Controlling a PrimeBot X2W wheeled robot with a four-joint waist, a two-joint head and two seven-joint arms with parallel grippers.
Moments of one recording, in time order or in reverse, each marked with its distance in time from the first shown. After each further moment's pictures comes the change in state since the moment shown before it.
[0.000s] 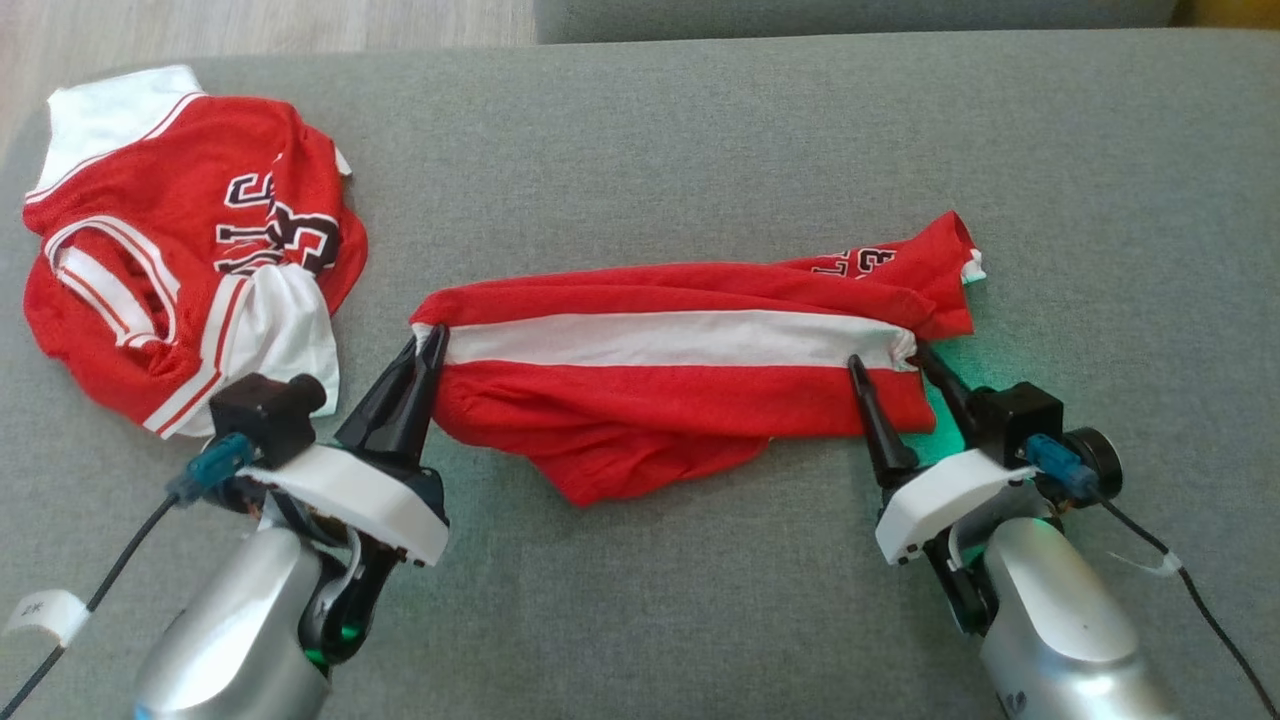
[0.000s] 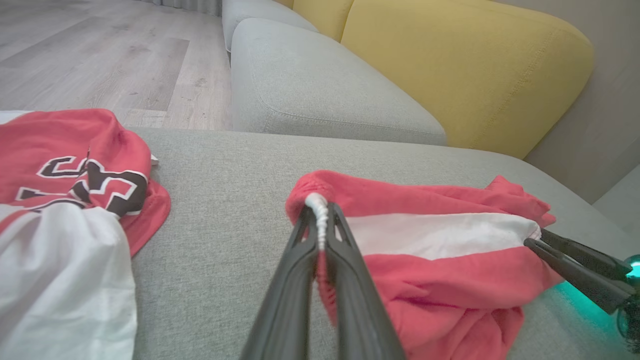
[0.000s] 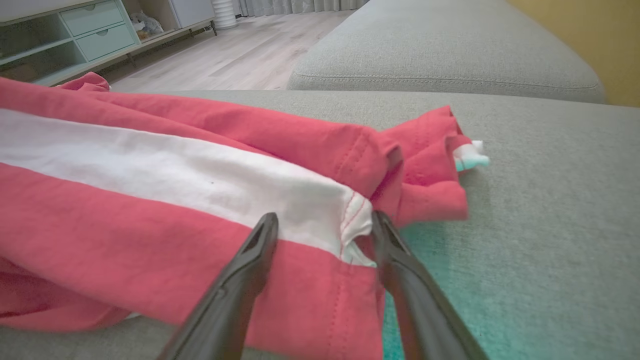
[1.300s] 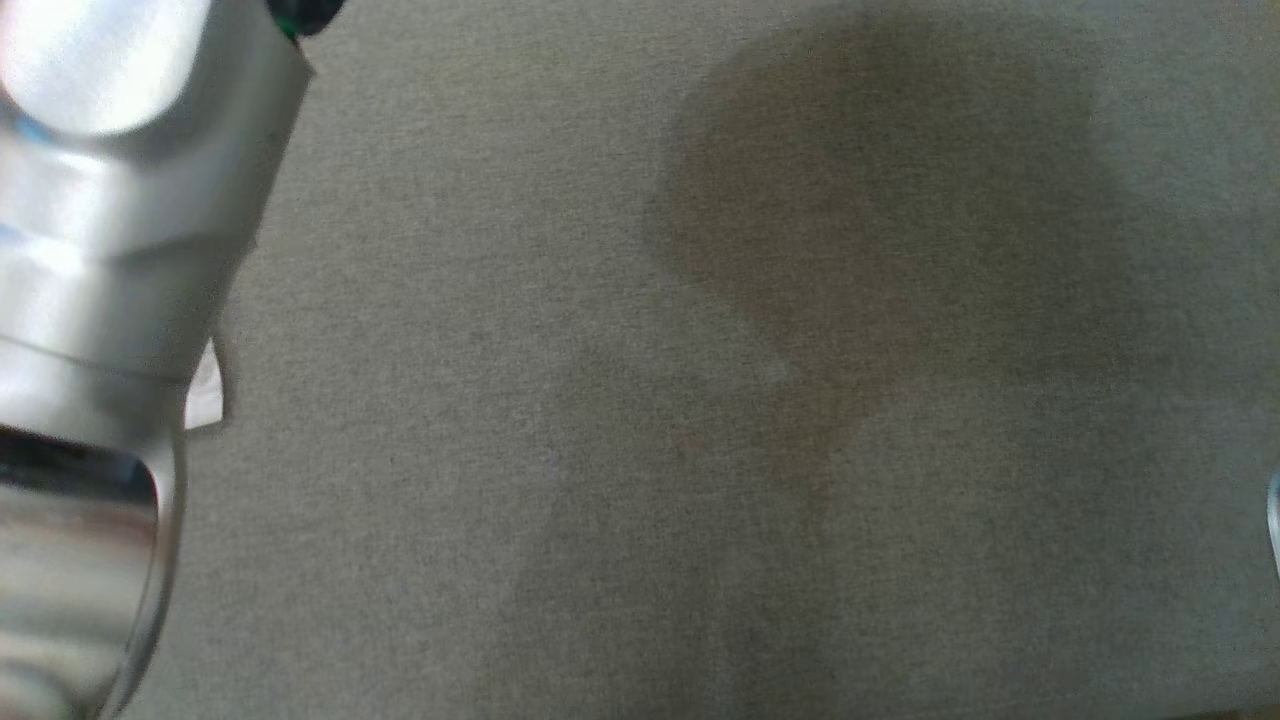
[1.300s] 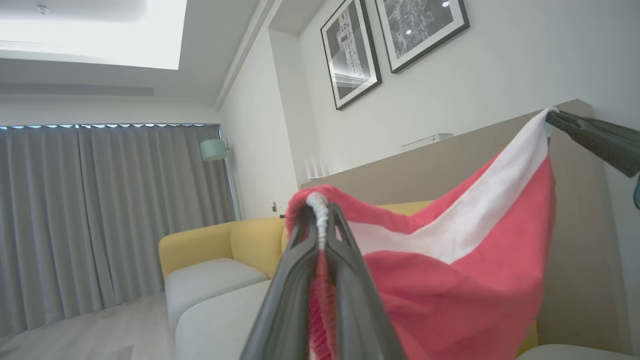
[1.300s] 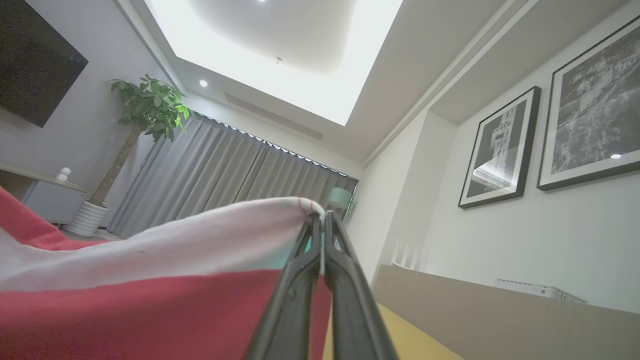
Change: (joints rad) left arm -1.002 -0.147 -0.066 0.267 0.220 -0.030 -0.210; right arm -0.772 -0.185 -0.248 -0.411 -0.268 0.000 -0.002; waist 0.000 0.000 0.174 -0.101
